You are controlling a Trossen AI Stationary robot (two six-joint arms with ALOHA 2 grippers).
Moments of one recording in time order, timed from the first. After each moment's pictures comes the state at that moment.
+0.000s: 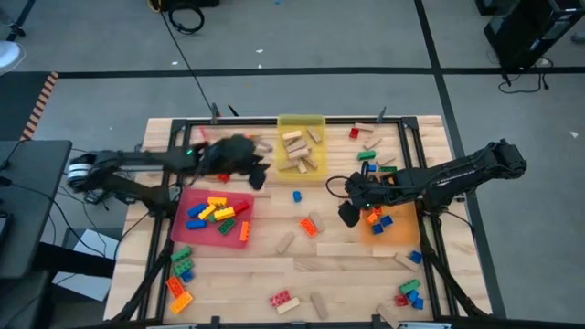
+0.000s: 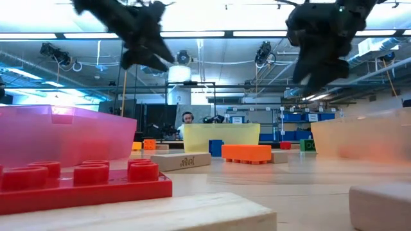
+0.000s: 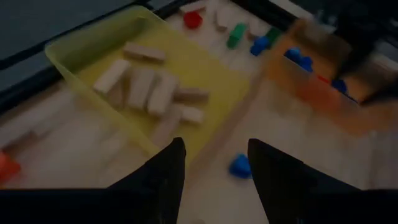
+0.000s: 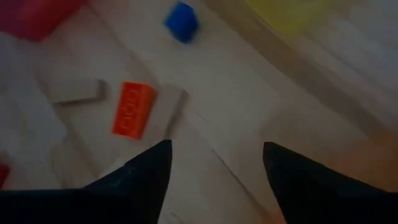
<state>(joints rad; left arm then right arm) 0.16 1.18 0.89 -0.31 -0.23 -0.46 0.17 1.24 0.84 -0.62 0.24 0.88</state>
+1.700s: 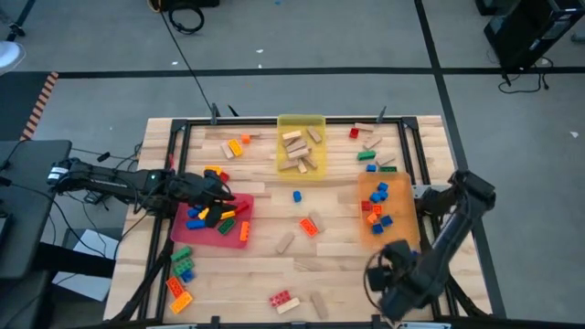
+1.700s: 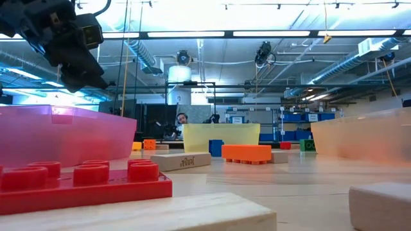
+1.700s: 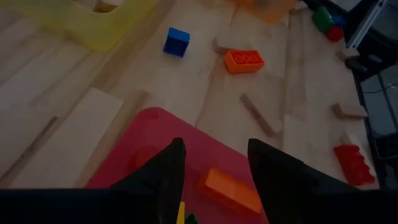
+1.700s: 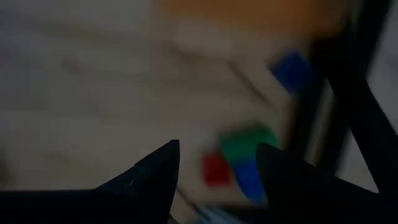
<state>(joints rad) -0.10 0.66 0.43 -0.36 -0.08 -0.53 0.89 1.78 1.56 -1.51 -0.09 2.32</state>
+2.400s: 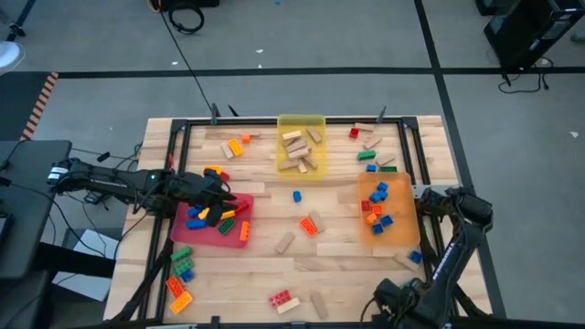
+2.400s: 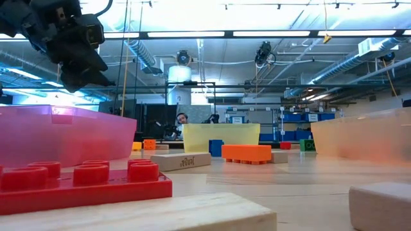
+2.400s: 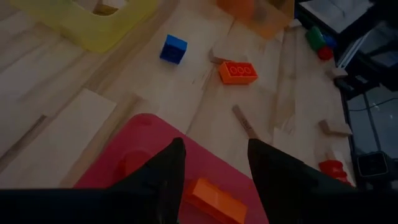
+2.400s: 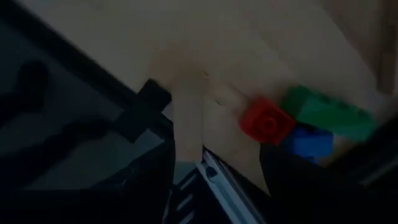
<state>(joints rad) -0.10 0.66 0.43 -0.33 -0.08 -0.61 1.03 1.94 1.56 -1.16 -0.09 1.87</state>
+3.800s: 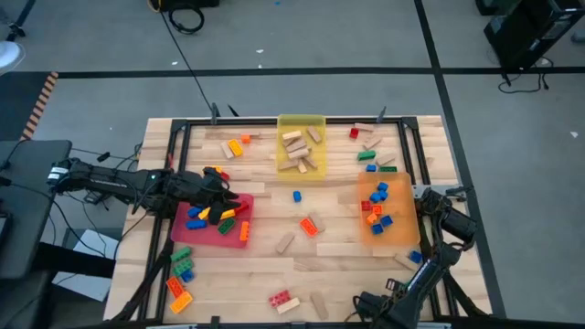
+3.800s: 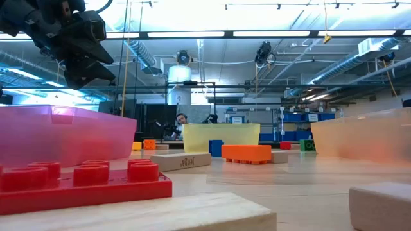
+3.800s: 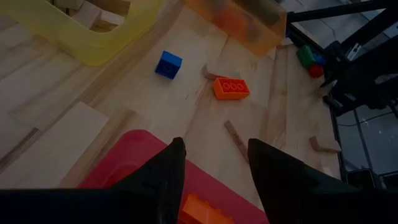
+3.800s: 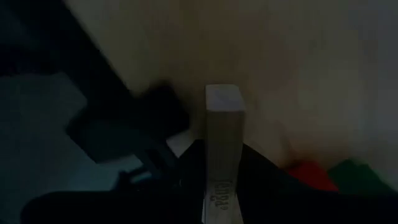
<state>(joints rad) -0.10 0.67 0.43 -0.27 -0.10 -0.64 0.96 2.11 1.53 -1.02 -0.22 1.44</state>
